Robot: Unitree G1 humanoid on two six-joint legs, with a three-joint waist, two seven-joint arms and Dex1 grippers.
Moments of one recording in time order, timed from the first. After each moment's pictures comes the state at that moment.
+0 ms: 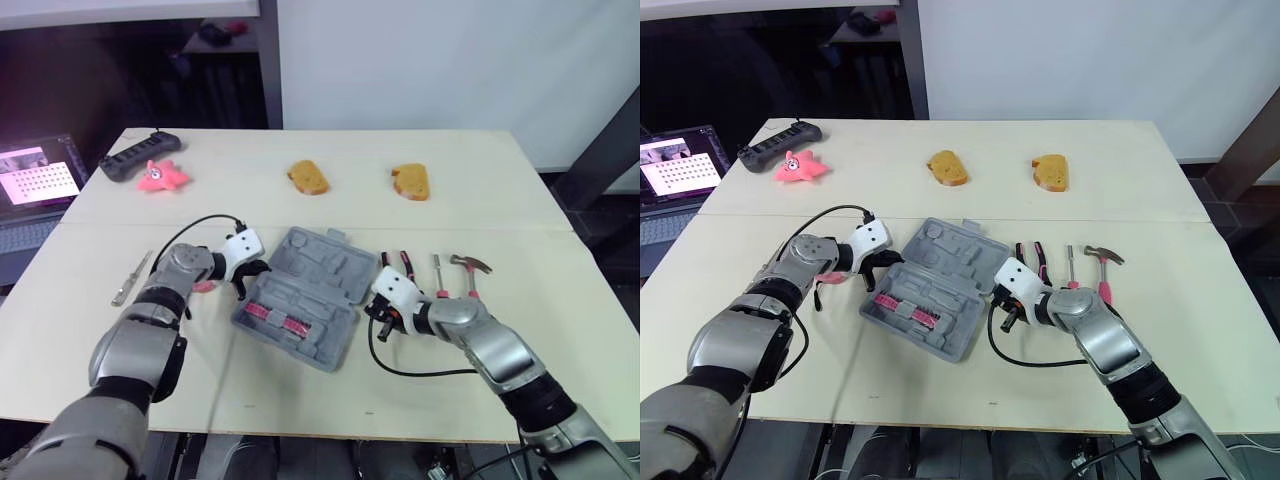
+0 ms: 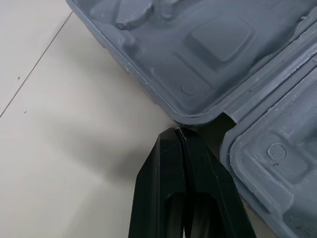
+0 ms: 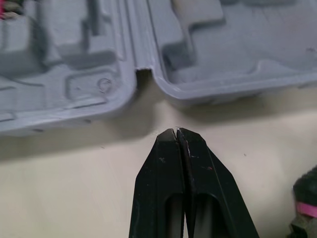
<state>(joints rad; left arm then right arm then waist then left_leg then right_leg) -0.98 0.43 -0.18 1.32 0.22 -0.35 -0.93 -0.37 -0.57 0.34 -0.12 0.10 0.72 0.67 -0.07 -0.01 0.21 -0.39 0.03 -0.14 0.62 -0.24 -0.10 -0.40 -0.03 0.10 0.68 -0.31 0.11</state>
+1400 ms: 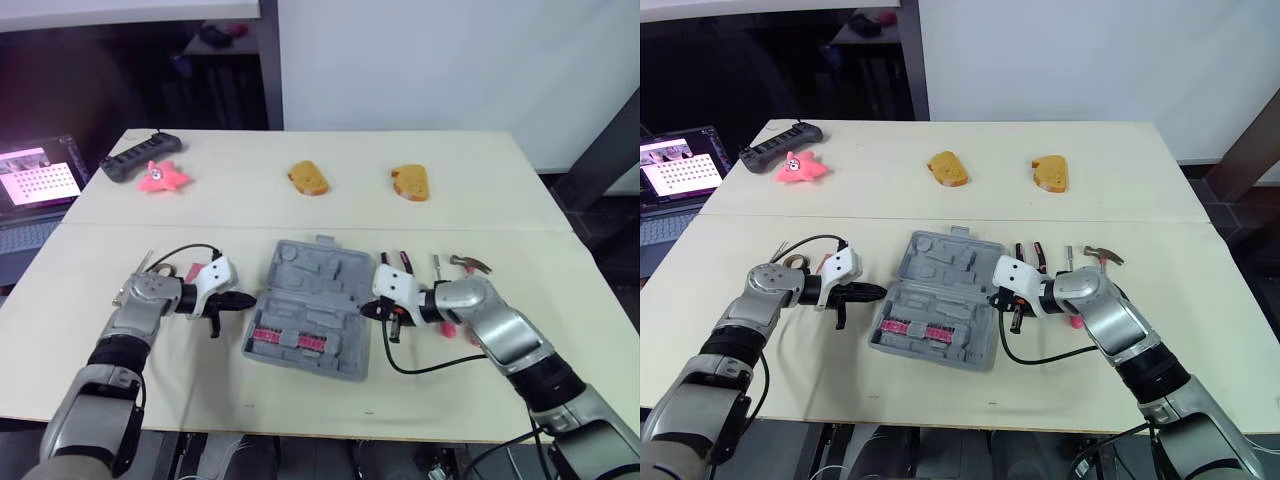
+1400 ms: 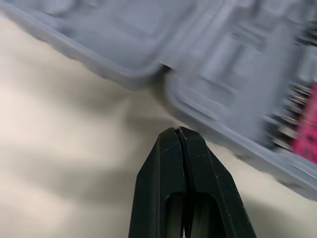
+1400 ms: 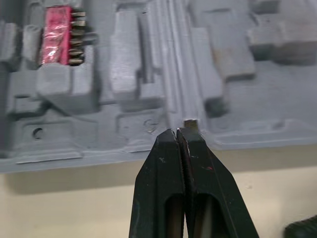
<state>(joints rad) -0.60 0.57 -0.10 0.73 0.01 -0.10 -1.23 -0.45 -0.66 0.37 -0.06 0.04 0.51 0.99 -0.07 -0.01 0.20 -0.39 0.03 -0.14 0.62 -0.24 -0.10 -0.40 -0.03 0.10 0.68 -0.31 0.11</state>
